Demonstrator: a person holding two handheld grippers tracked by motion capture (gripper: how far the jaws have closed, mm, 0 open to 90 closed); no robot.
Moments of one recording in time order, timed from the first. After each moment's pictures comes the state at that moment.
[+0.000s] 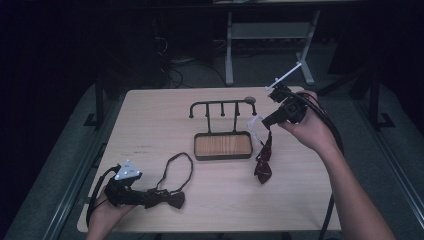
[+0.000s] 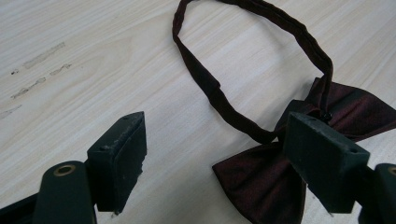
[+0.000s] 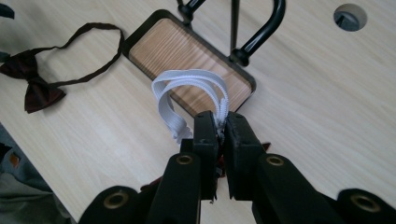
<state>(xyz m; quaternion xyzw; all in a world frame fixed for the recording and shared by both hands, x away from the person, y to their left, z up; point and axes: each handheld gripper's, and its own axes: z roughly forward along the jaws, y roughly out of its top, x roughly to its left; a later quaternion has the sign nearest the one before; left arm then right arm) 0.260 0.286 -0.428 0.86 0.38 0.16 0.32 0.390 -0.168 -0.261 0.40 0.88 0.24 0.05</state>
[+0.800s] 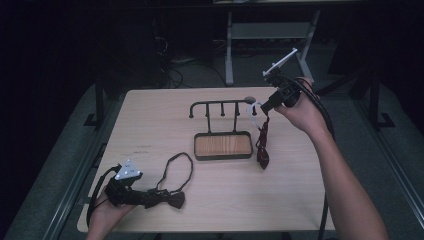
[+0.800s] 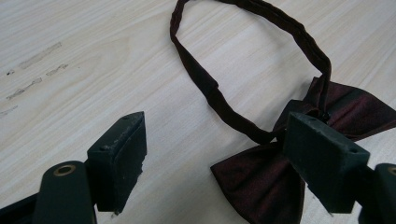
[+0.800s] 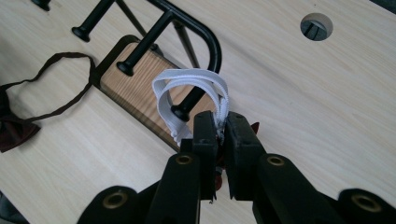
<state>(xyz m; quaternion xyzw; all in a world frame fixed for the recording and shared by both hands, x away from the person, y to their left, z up) 0.260 0.285 -0.429 0.86 0.38 0.15 0.32 0.434 -0.167 -0.257 0.45 0.86 0.23 0.06</state>
